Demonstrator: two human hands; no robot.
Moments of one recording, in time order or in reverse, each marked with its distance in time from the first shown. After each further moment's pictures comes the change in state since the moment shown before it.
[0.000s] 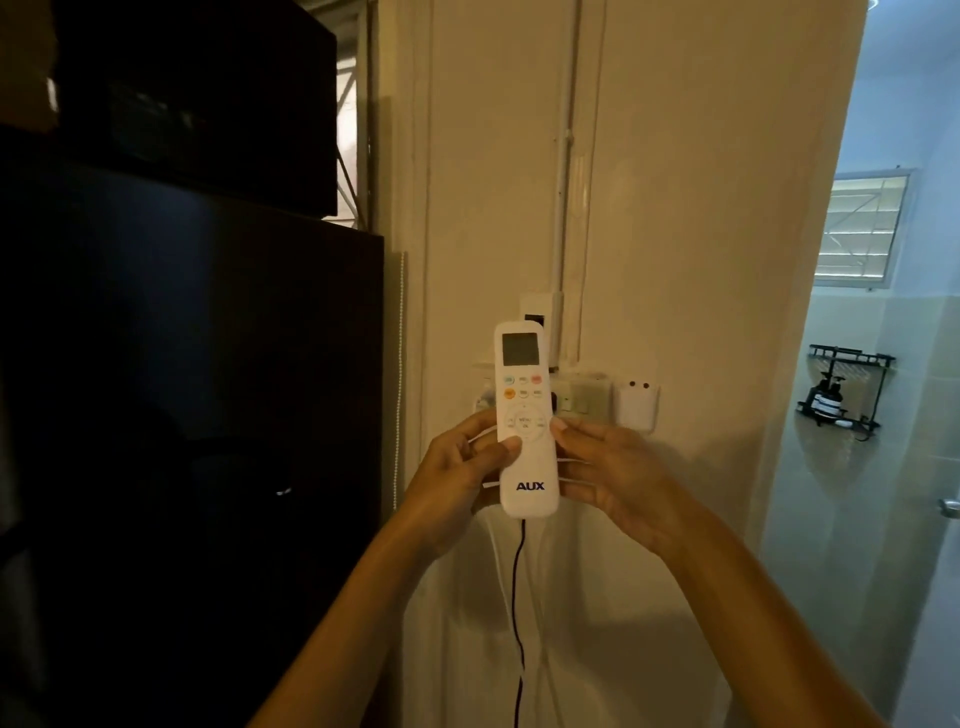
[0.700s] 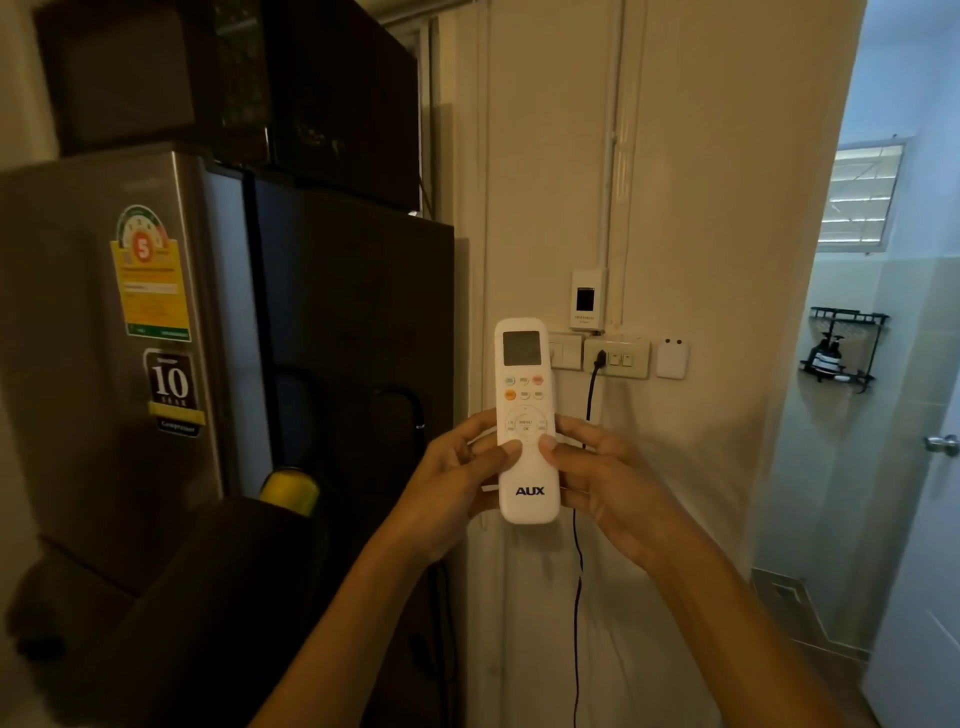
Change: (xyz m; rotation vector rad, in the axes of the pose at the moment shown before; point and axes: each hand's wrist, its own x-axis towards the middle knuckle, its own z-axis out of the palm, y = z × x) left_hand -0.174 0.084 -0.084 -0.012 -0.091 -0.063; right_hand -0.128 0.001 0.161 0.057 -0.027 -0.024
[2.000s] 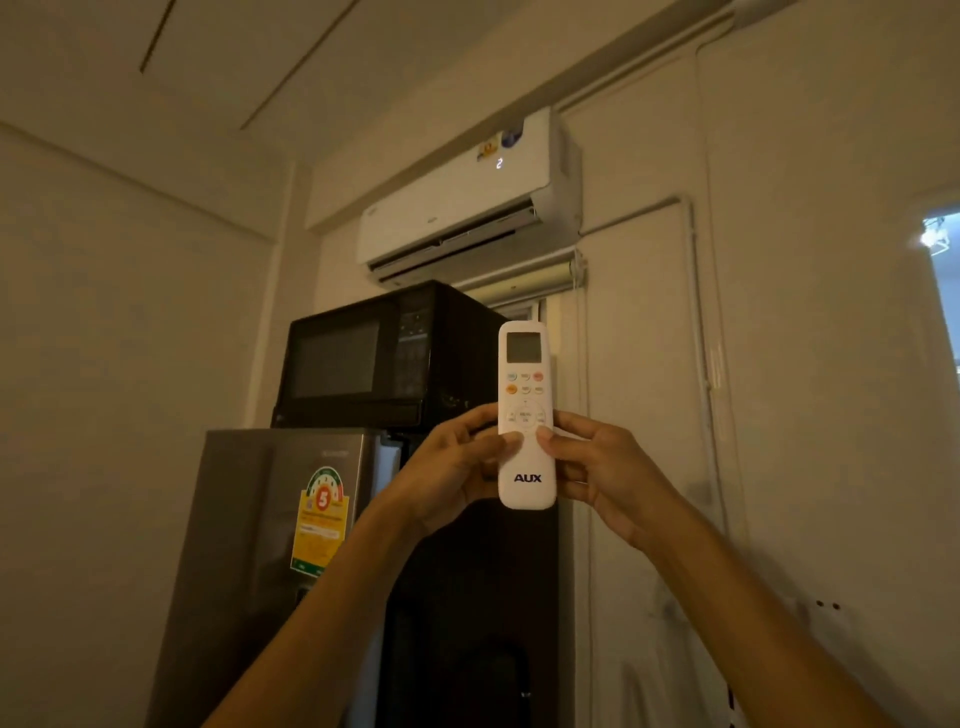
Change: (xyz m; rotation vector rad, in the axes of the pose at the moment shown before) left_hand 0.049 0.235 -0.076 0.069 -0.038 0.272; right_hand 0.102 -0.201 0.108 -0.072 -0.212 -0.353
